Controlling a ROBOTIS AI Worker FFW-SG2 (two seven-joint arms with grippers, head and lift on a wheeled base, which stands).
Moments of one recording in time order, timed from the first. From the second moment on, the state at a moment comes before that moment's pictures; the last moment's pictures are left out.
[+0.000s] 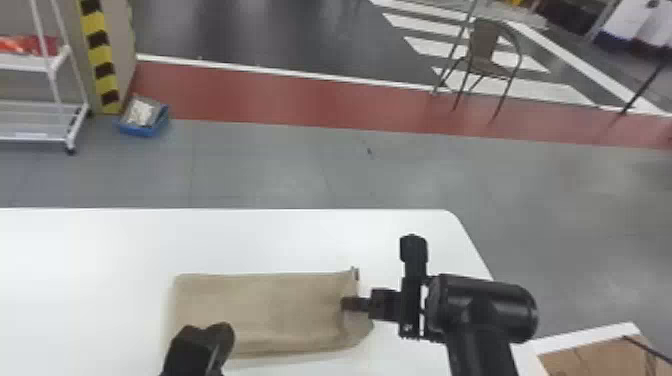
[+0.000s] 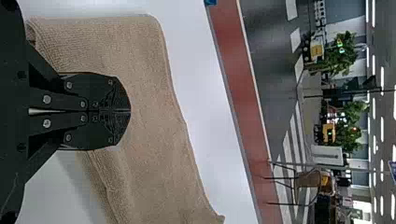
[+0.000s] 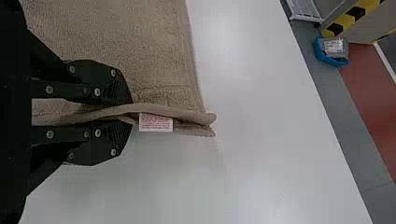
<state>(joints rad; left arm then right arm) 0.26 0.15 -0.51 -1.70 -0.01 0.35 0.12 -0.16 -0.01 -0.30 -1.46 0.07 1.15 0.49</state>
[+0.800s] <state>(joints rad) 0.24 0.14 -0.47 -1.66 0.02 0.34 0.05 -0.07 -0.01 -0.34 -1.73 -0.08 1.34 0.52</state>
